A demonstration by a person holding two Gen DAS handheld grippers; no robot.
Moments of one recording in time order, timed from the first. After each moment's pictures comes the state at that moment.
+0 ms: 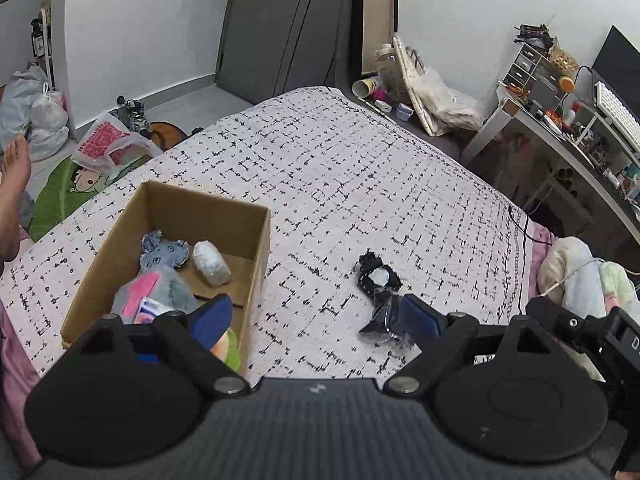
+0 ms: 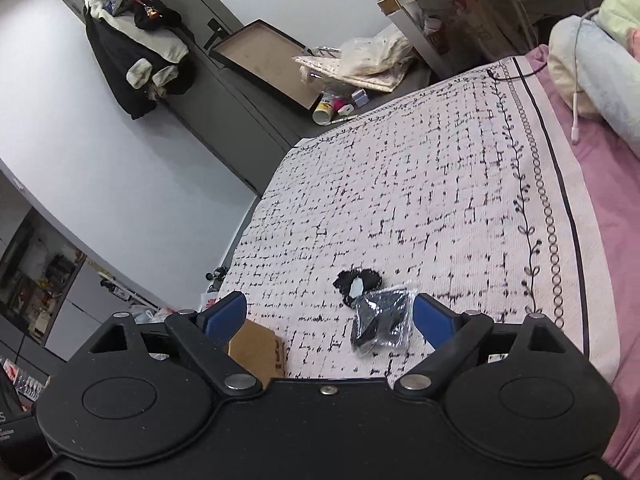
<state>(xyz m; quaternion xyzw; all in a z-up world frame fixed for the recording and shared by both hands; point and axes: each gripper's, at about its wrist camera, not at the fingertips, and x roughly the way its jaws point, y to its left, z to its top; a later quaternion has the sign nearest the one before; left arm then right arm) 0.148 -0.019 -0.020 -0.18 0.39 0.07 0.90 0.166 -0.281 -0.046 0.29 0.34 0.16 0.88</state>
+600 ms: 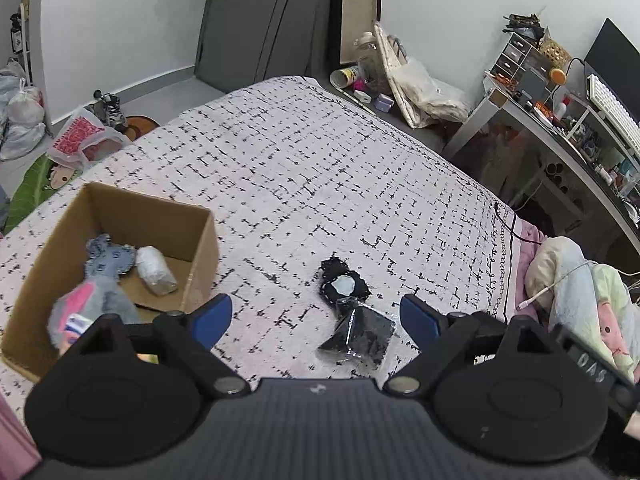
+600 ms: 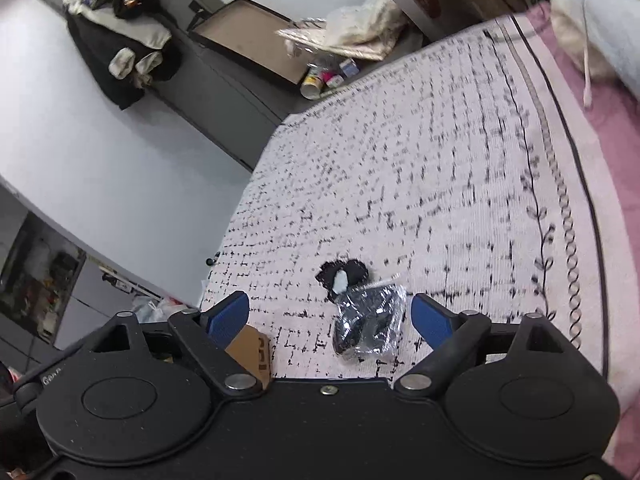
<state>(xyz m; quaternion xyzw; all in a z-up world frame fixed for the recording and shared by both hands) 0.193 -0.049 -0.039 -0.19 0.40 0.05 0.90 0.208 -0.289 -0.090 0.31 0.38 0.17 0.85</state>
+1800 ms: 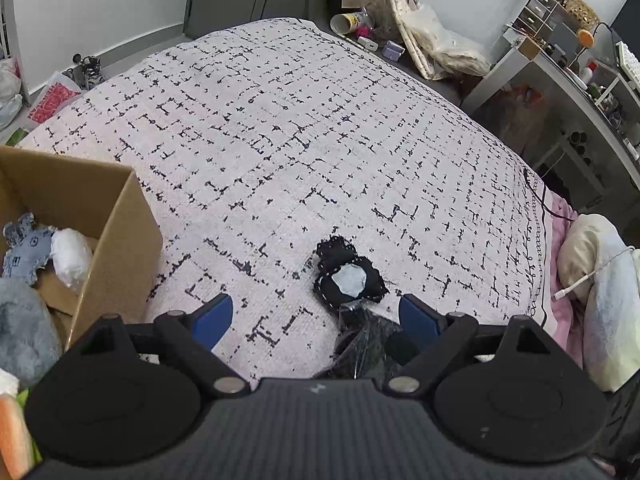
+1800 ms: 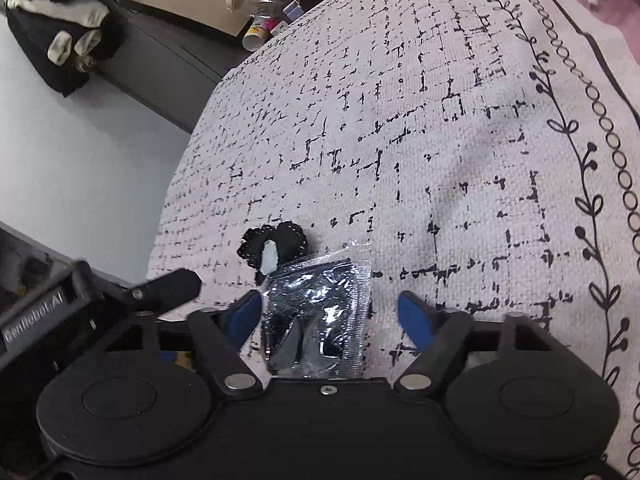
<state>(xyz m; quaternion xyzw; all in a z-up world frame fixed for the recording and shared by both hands) 0.272 -0.059 -0.118 -0.19 0.45 0.04 0.87 0.262 -0.254 -0.176 0.31 0.45 0.13 0.83</state>
